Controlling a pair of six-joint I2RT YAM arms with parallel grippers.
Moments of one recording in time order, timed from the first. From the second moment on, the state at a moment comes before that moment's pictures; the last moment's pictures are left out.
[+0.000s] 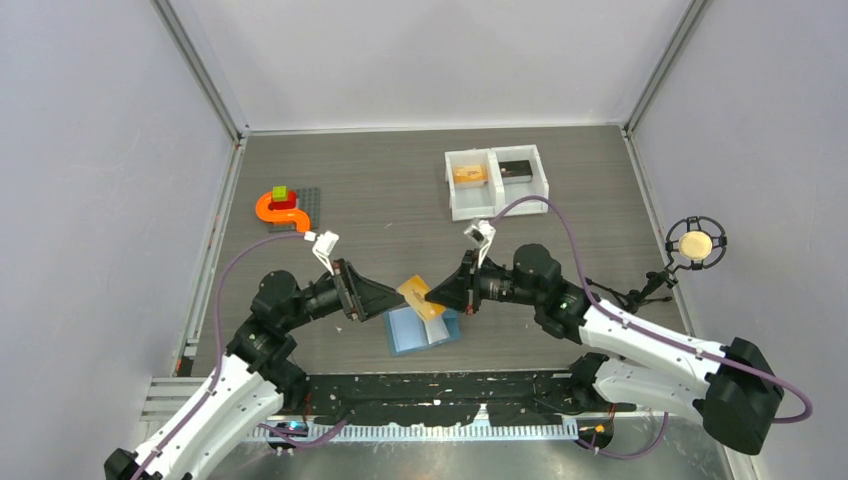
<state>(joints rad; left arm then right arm) -0.56 0.50 0.39 0.05 0.57 -0.91 0.86 1.00 0.57 0.27 -0.50 0.53</state>
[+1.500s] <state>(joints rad) -0.56 0.72 0.30 0.46 0.58 -1.08 0.86 0.99 0.33 0.79 -0.23 1.04</state>
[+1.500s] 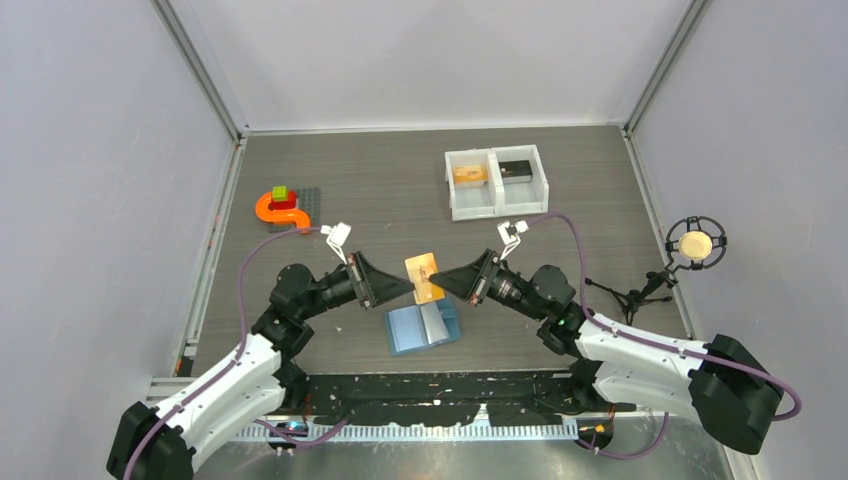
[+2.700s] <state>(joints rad) -0.56 0.63 0.41 0.01 0.81 -0.83 0.75 1.01 0.93 -0.15 -0.70 0.34</state>
